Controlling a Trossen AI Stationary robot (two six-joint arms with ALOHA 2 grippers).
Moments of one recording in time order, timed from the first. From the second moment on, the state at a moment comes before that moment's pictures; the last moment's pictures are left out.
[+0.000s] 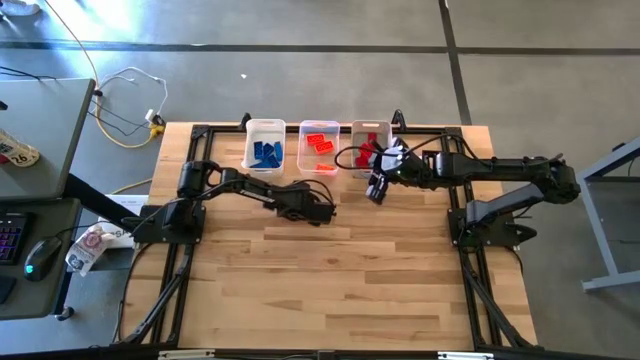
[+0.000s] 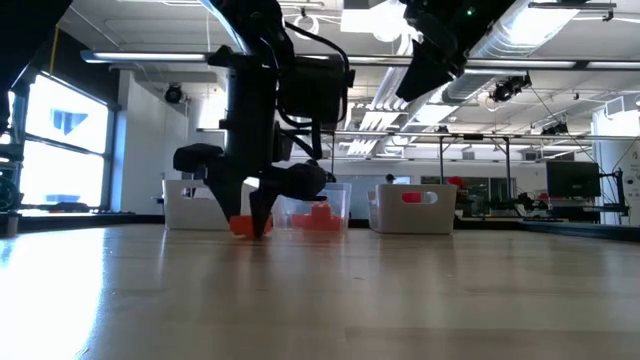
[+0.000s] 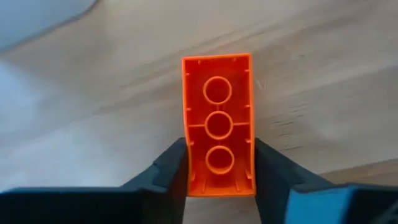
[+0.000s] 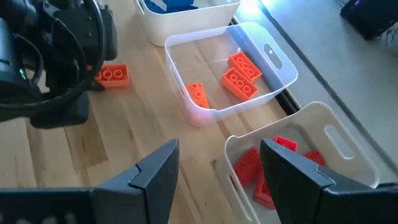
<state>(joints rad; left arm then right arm) 0.13 2.08 1.36 -0.96 -0.44 -1.28 -0.13 1.25 1.03 -0.53 0.37 0.09</state>
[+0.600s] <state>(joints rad) 0.14 1.98 1.43 -0.93 -0.68 -0.80 -0.13 1.25 1.03 -0.48 0.39 -0.27</state>
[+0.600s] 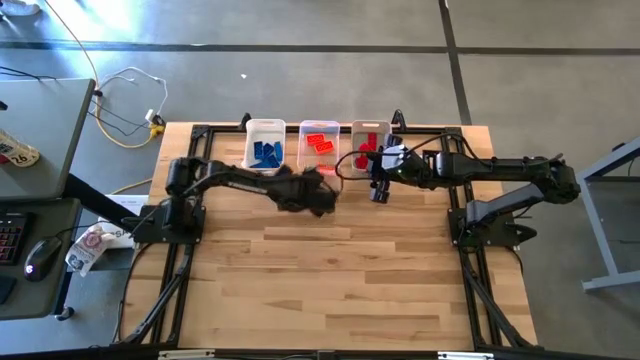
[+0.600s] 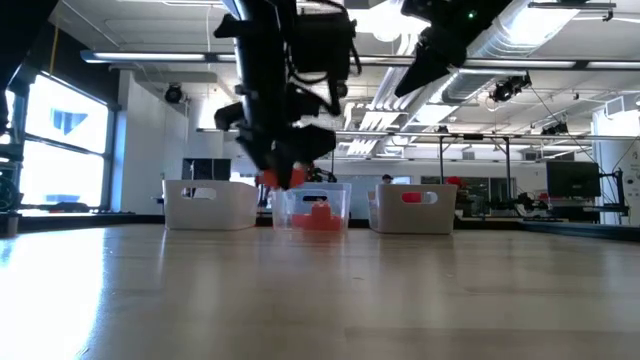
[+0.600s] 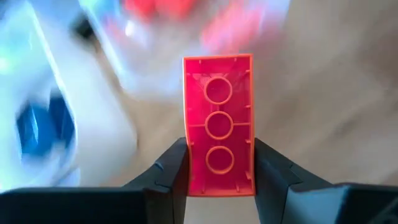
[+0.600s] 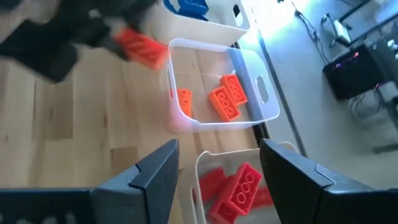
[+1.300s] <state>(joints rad) 0.50 1.91 1.44 -0.51 -0.12 -0.21 -0.13 1.25 1.03 -0.49 0.51 -0.32</state>
